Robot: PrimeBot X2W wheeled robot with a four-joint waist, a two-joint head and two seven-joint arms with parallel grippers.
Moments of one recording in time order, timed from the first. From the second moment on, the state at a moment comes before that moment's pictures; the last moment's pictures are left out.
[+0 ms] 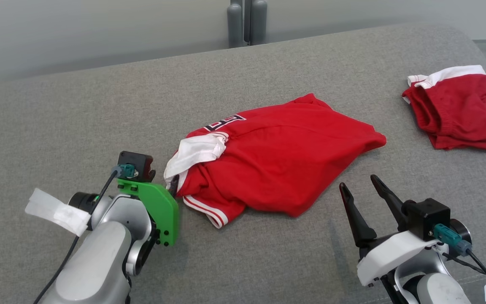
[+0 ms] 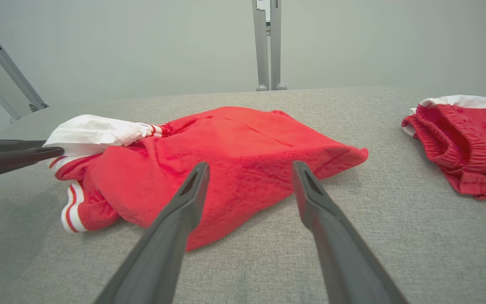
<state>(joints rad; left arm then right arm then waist) -0.48 0.28 -0.59 0.43 -0.53 0.08 0.31 -0.03 -0.07 0.14 -0.02 0.16 0.13 0.00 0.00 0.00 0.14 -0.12</state>
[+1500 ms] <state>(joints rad) 0.04 0.39 -0.38 0.02 -0.66 0.39 0.14 0.00 -0.05 0.10 -0.02 0.15 0.13 -0.01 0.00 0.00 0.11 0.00</state>
